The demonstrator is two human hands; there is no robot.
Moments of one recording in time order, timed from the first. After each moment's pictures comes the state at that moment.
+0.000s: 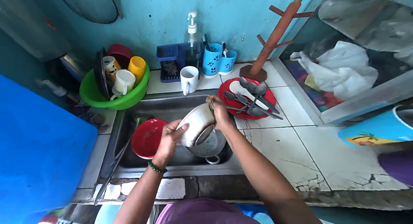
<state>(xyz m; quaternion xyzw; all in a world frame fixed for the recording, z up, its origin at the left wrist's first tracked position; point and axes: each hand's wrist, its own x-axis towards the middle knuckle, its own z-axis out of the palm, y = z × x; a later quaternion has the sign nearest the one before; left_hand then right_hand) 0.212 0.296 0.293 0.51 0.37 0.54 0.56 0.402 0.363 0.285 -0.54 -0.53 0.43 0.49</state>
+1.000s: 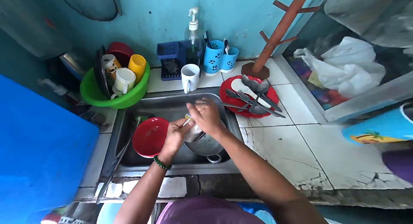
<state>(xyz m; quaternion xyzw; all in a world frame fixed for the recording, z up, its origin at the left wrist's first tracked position) 0.223 0.301 0.295 0.55 0.41 0.51 0.51 0.364 0.342 0.316 -0.46 -0.74 0.13 0.47</state>
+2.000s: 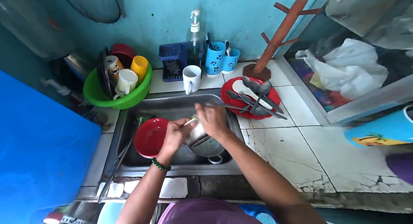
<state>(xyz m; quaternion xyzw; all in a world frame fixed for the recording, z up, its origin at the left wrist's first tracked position) 0.218 0.300 0.310 0.58 0.44 0.49 0.48 0.371 0.336 0.309 -0.48 -0.74 0.09 0.47</state>
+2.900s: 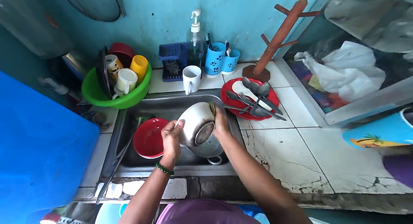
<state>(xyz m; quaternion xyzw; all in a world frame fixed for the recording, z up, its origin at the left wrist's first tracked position) 0.229 0.297 0.282 0.37 0.43 0.65 0.50 0.381 0.352 0.270 -0.57 -0.34 0.49 0.57</state>
